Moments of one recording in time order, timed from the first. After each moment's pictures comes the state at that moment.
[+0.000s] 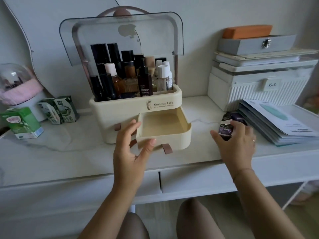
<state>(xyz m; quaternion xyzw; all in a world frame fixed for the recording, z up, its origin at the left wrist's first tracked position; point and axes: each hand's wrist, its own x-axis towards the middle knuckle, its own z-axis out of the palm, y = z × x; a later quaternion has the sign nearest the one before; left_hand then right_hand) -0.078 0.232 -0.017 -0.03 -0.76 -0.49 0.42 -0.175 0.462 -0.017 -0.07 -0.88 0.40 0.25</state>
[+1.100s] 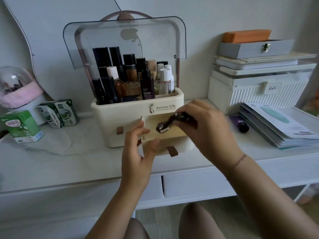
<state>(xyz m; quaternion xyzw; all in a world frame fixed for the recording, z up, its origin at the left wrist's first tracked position) -0.083 0.238 -0.011 -0.03 -0.77 -0.52 0.38 -0.125 0.404 0.080 0.33 -0.83 0.32 0.31</state>
